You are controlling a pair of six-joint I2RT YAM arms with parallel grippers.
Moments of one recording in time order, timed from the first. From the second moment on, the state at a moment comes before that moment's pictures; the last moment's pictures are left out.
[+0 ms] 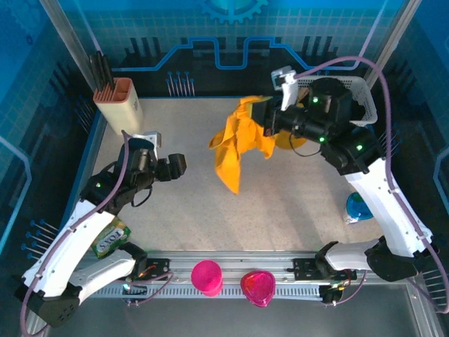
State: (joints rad) left arm -0.46 0.91 1.11 -0.87 -0.09 -0.54; right arm 0.64 1.29 1.75 -0.67 -0.26 0.30
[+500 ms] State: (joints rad) left arm -0.49 0.86 1.06 -0.85 0.00 -0.54; right arm 0.83 1.41 1.59 -0.58 0.01 0.44
